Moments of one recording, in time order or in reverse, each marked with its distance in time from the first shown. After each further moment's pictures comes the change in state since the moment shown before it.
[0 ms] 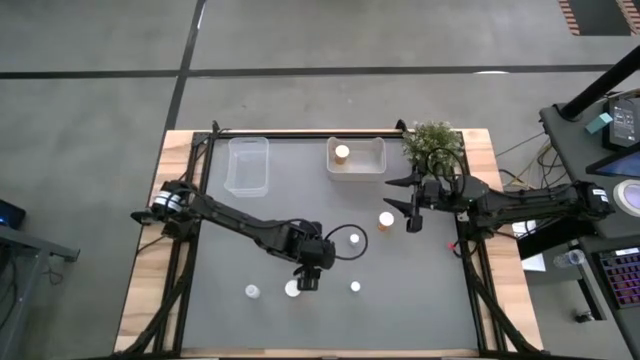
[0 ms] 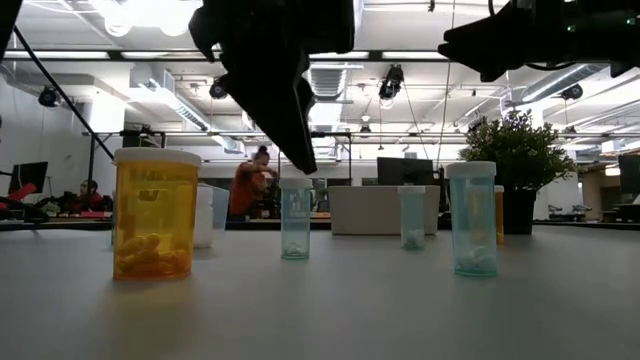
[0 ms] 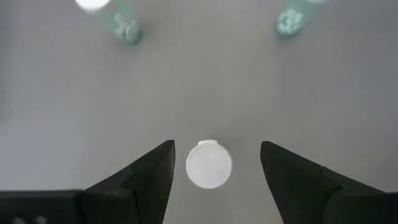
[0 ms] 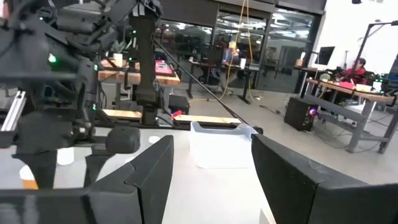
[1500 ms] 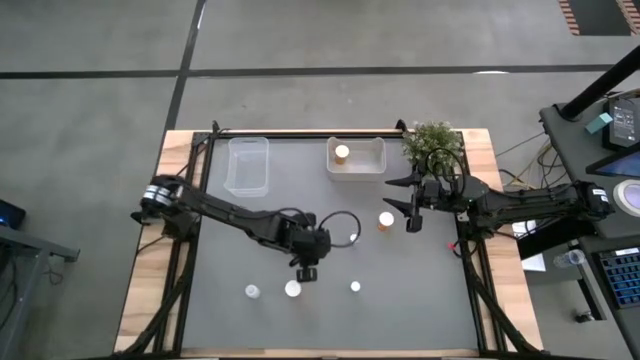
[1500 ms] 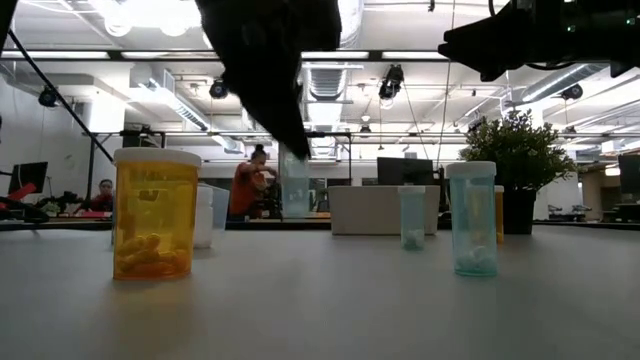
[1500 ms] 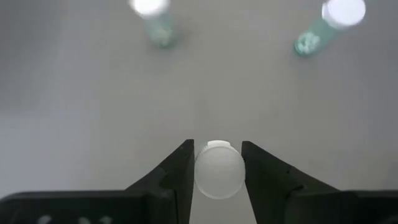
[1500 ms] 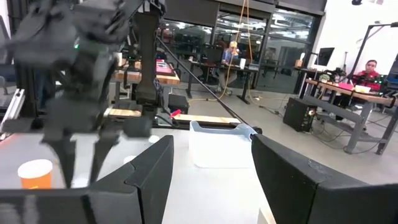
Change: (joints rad) left arm 0.040 -0.099 -0.074 0.045 -0.019 -0.045; right arm 0.000 0.000 0.000 -0.002 0.000 -0.010
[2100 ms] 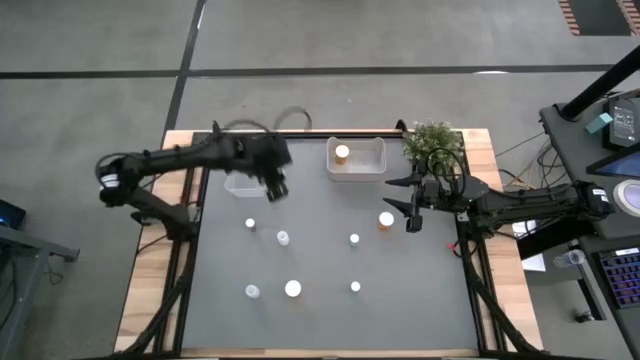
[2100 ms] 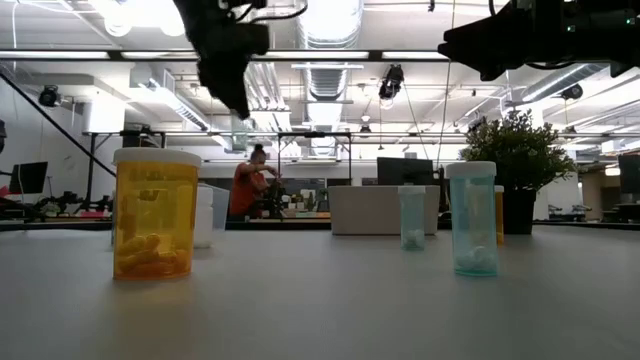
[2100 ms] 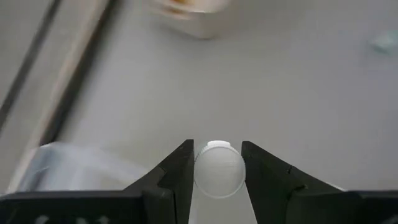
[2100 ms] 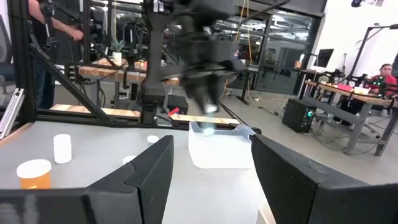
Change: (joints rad) left arm 0.541 -0.389 -0.055 -0.317 -0.025 0.210; right arm 0.000 0.000 0.001 0.000 0.001 -0.007
